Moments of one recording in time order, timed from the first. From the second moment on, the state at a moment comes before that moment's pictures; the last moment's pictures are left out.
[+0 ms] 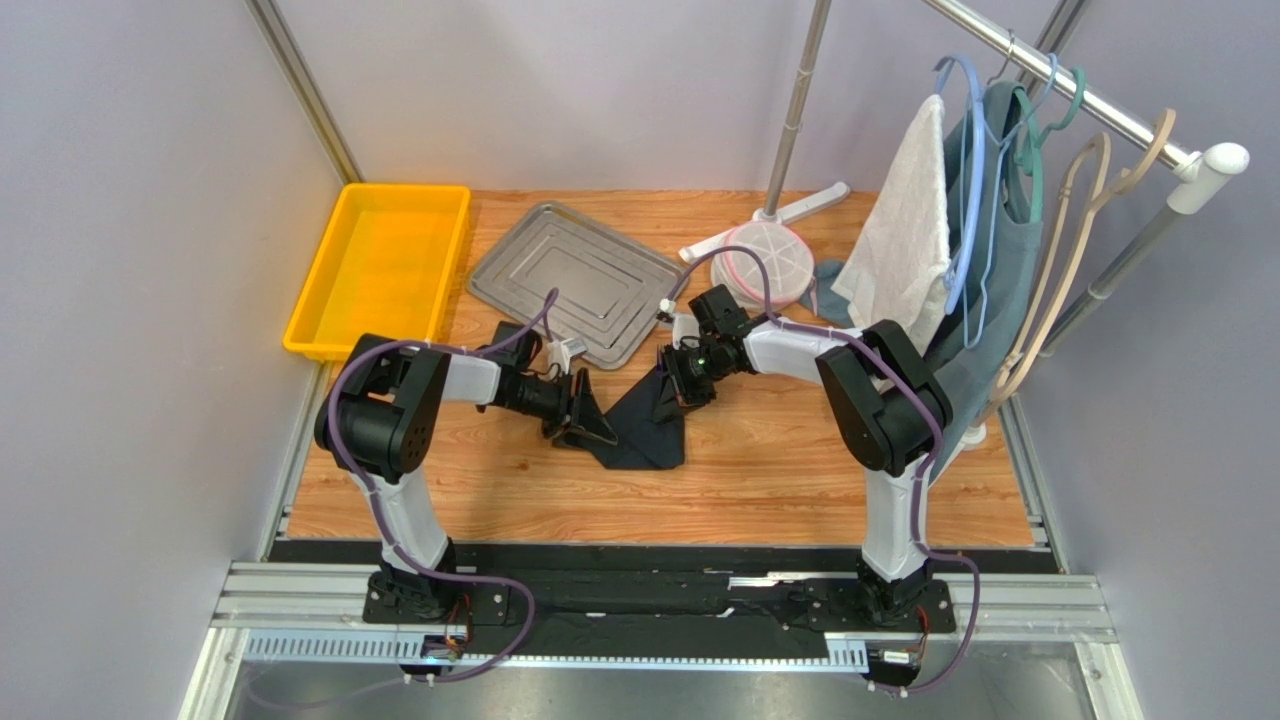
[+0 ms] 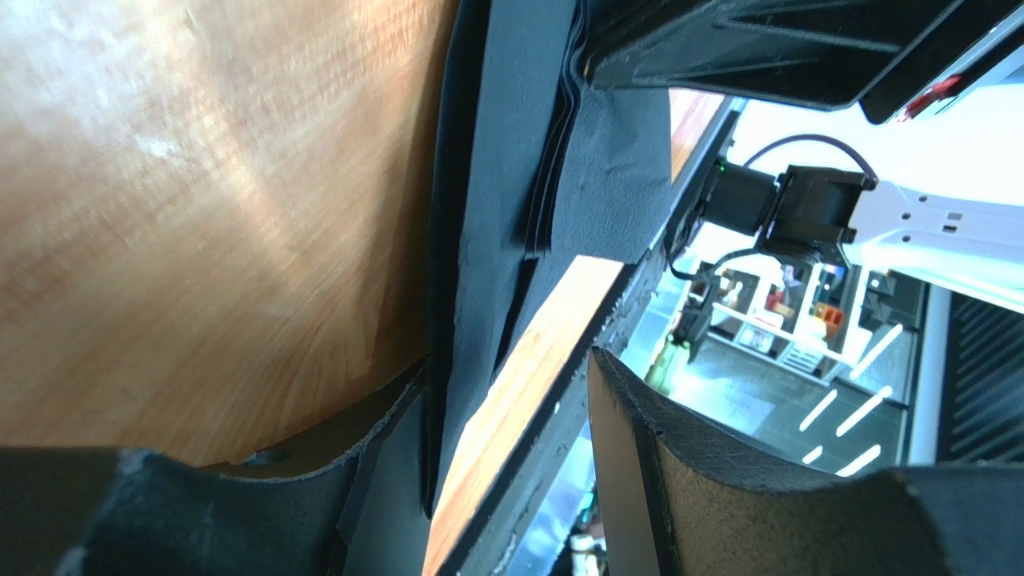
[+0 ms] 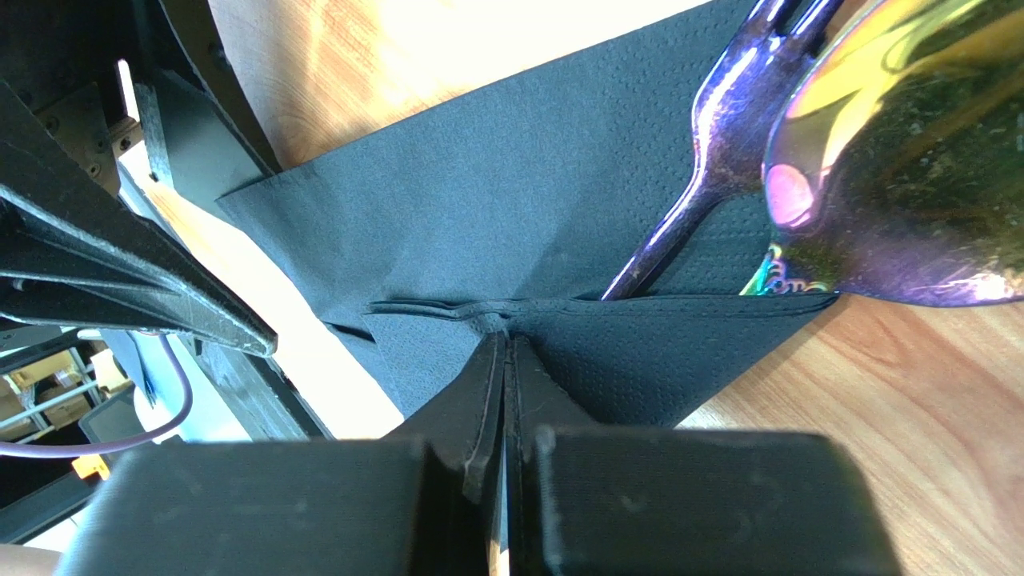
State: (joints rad) left arm -0.28 1.84 0.78 -0.12 1.00 -0.42; right arm 0.55 2.00 1.21 -0.32 -0.63 0.32
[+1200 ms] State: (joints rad) left arm -0.50 1.97 0.98 -0.05 0.83 -0.55; right arm 0.55 1.99 1.19 -0.31 -0.61 0.36
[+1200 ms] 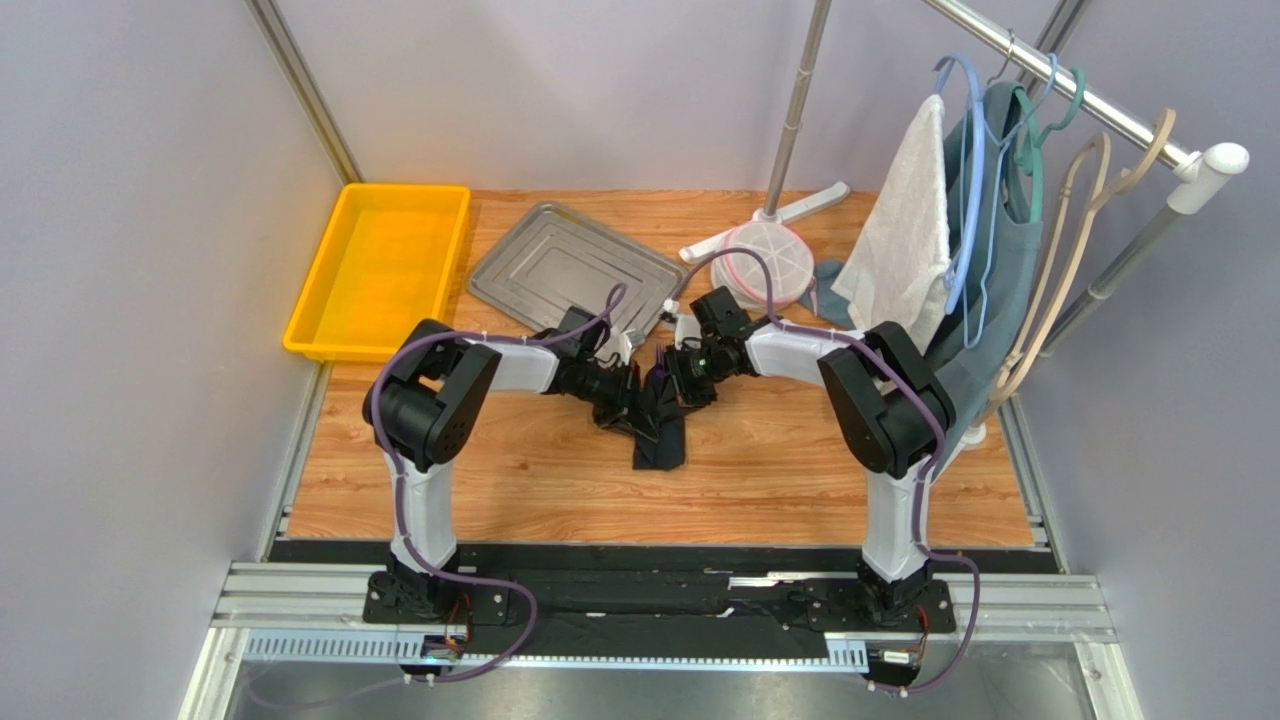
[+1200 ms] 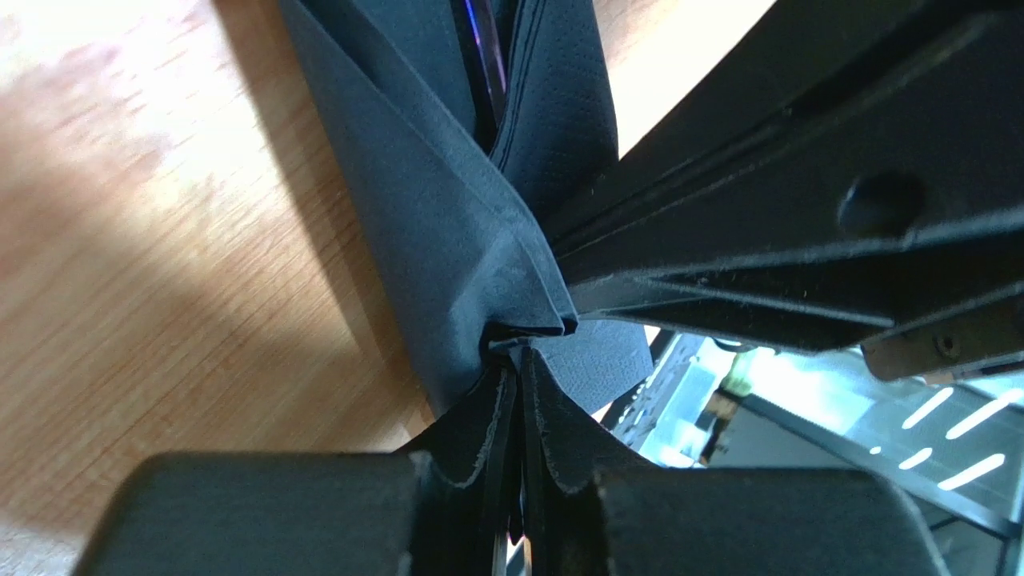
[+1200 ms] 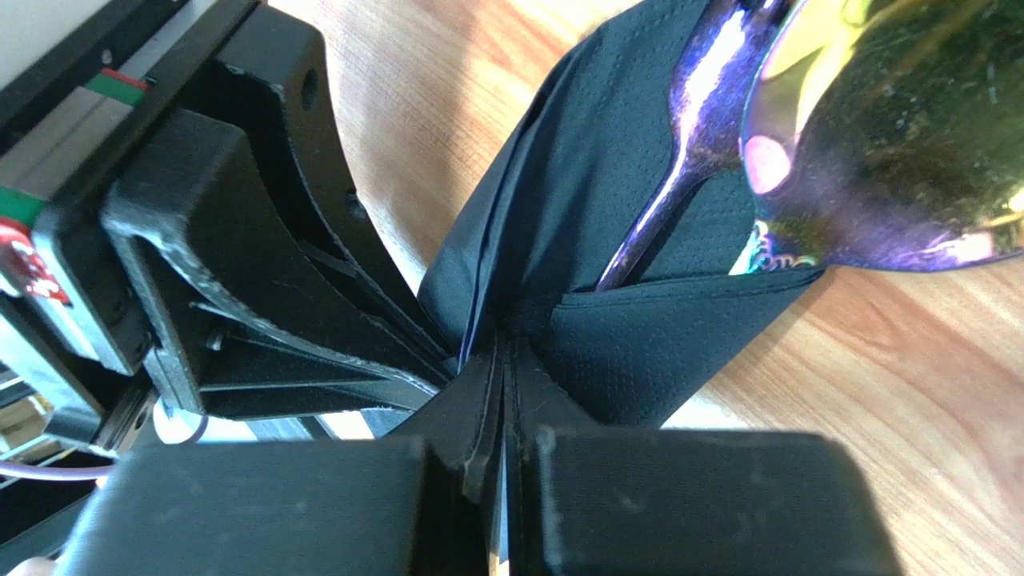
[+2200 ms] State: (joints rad) left arm -0.50 1.99 1.17 -0.39 0.70 -0.28; right arm 0.44 1.86 1.10 -0.41 -0.62 0.38
